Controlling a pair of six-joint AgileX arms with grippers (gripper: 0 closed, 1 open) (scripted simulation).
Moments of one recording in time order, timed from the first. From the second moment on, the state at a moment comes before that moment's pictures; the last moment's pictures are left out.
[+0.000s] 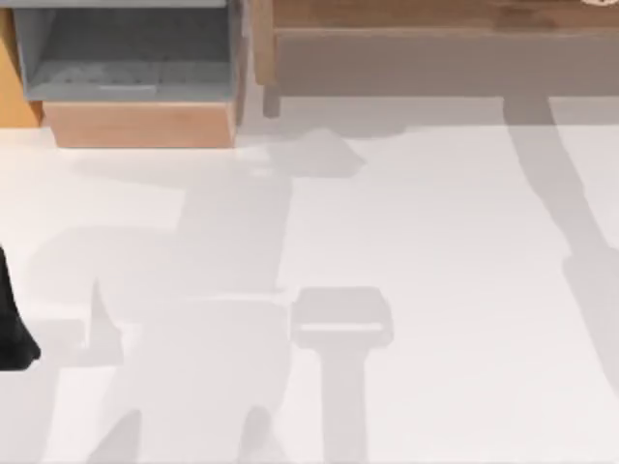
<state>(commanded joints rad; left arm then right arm) 0.00 0.00 0.00 0.00 0.00 0.00 0.14 1.77 1.36 0.28 0.17 0.02</state>
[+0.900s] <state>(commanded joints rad) 0.00 0.00 0.00 0.00 0.00 0.00 0.12 1.94 1.44 0.38 0.15 0.02</state>
